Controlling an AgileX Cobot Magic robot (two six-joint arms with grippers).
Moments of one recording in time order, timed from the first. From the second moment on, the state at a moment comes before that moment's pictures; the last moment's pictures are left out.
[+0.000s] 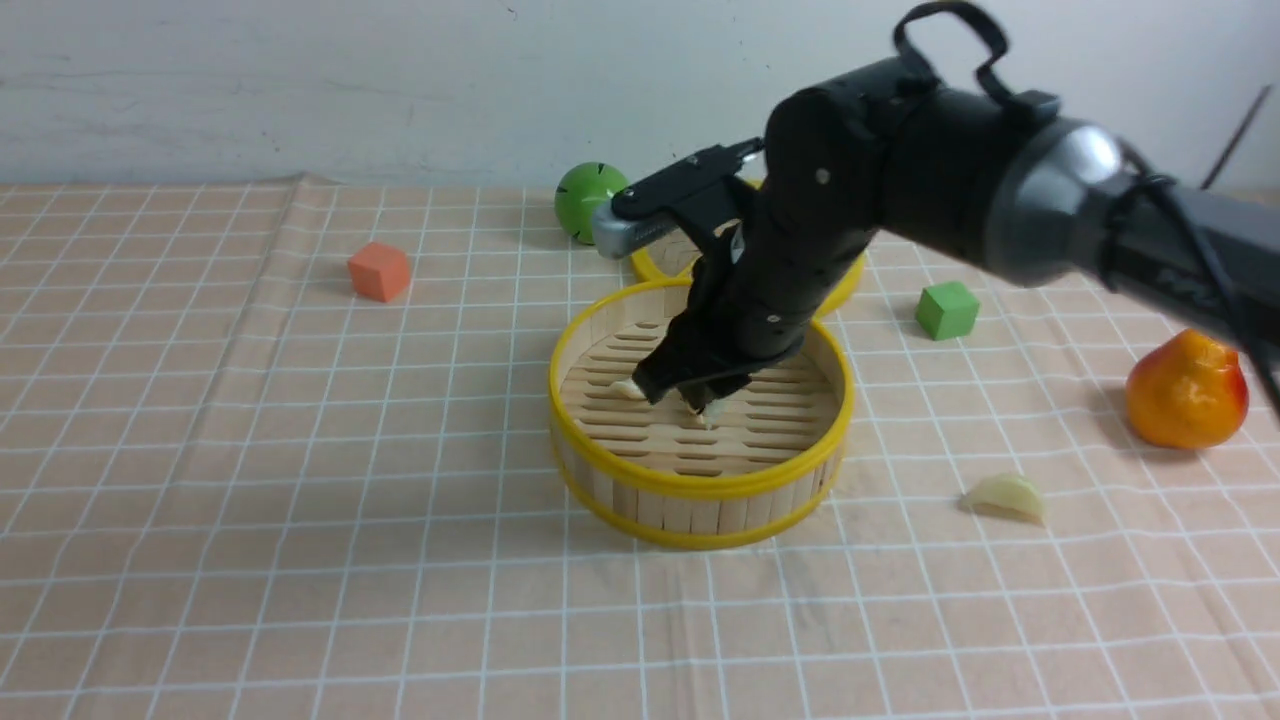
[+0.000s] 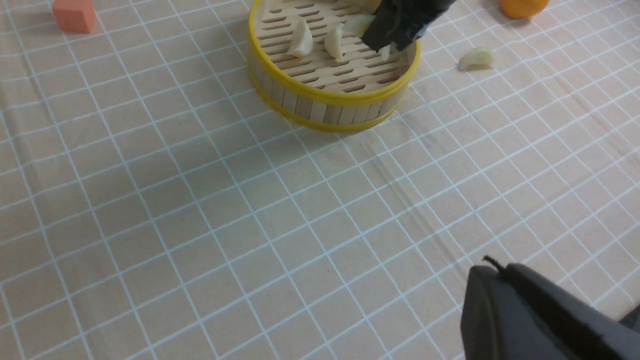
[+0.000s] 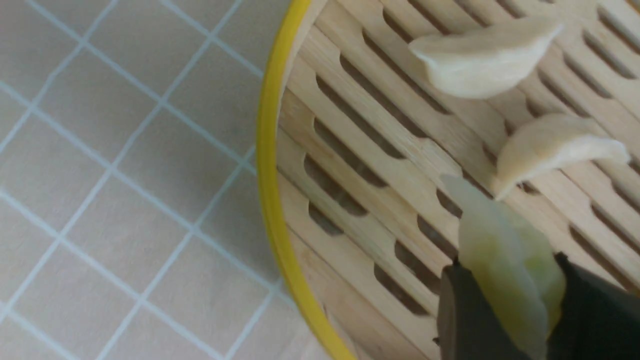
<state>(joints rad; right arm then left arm) 0.57 2.10 -1.86 0.04 0.93 -0.05 -0.48 0.62 -1.21 -0.12 1.25 -0.10</state>
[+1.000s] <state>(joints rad) 0.38 1.95 -1.91 -0.08 1.23 -0.09 -0.48 0.62 -1.21 -0.12 1.25 -0.10</state>
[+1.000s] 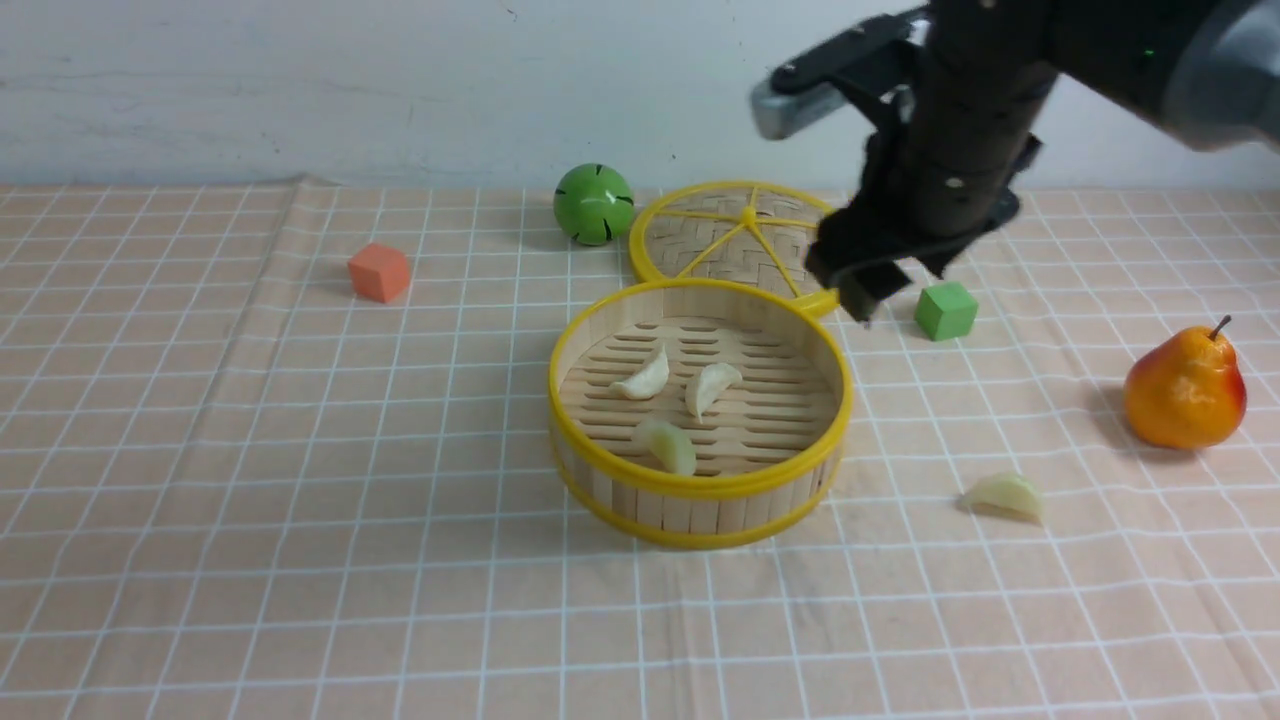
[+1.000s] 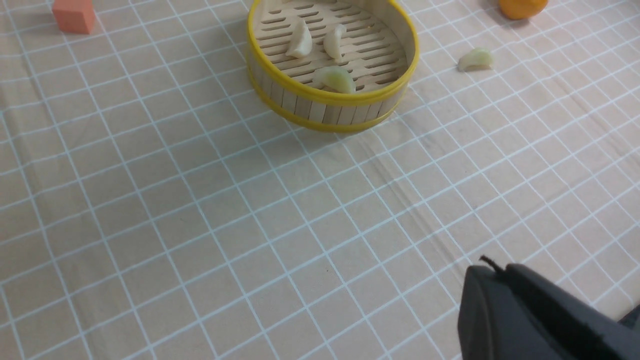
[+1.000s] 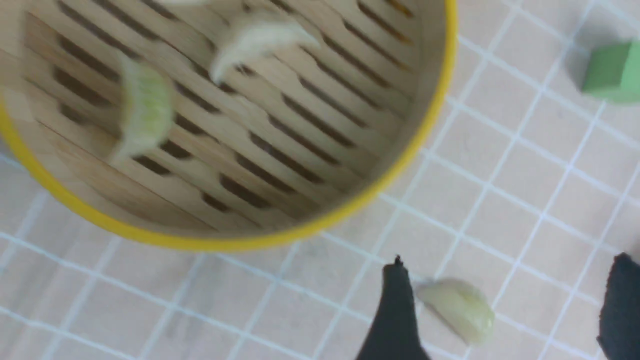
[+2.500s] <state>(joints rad) 0.14 2.05 -1.45 0.03 0.86 -0.33 -0.48 0.62 -1.21 -0.10 1.25 -0.10</state>
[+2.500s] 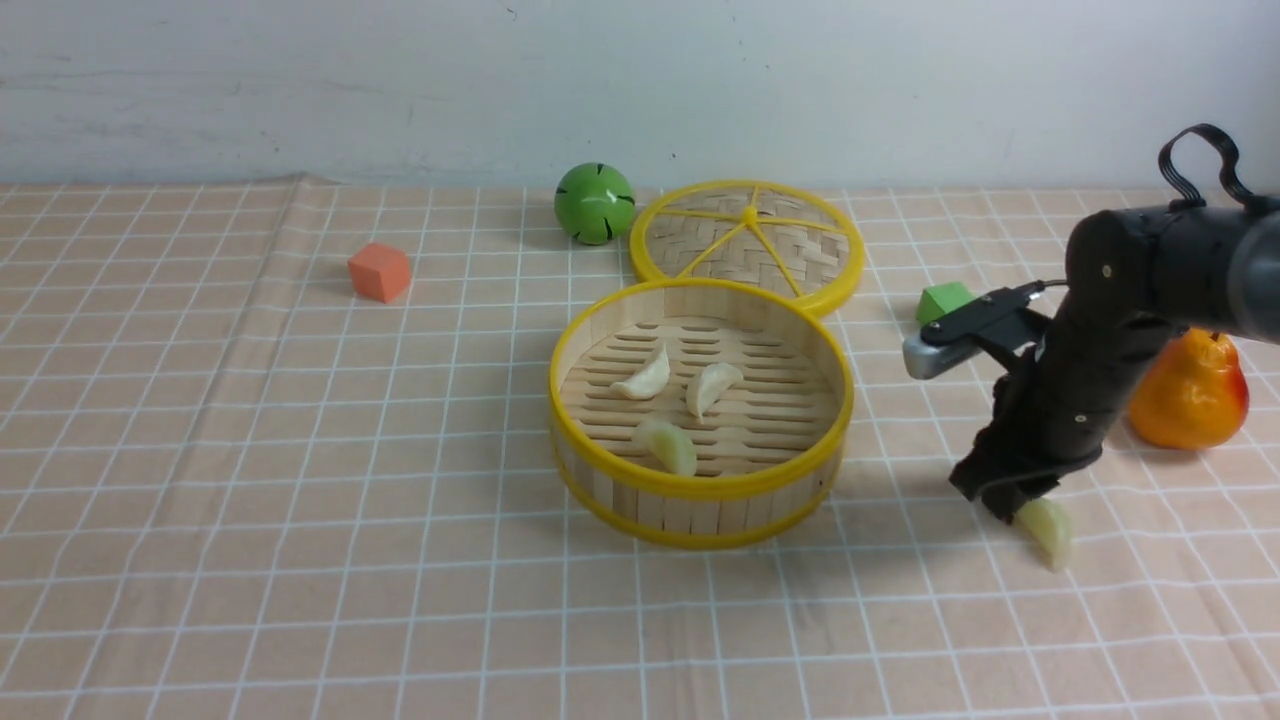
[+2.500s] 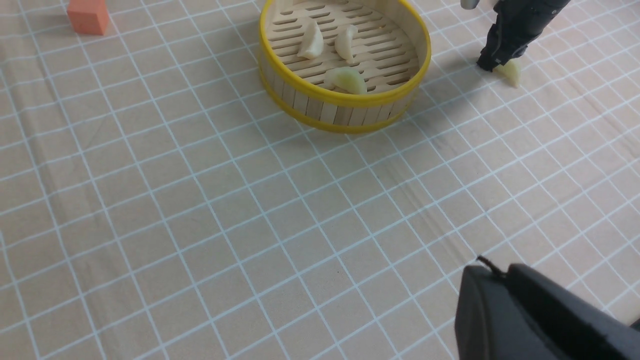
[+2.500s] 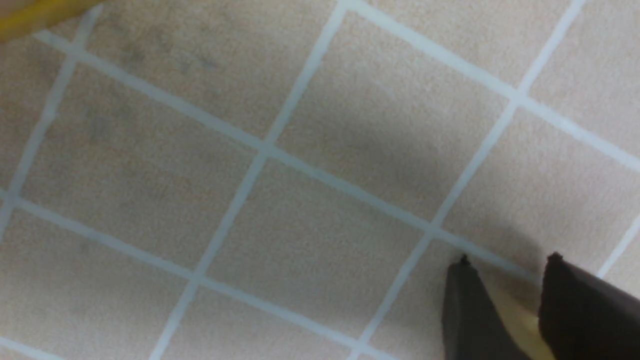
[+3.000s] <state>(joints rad) 0.14 1.97 -1.47 0.01 1.09 -0.19 -0.48 0.62 -1.21 -0.10 1.25 -0.10</state>
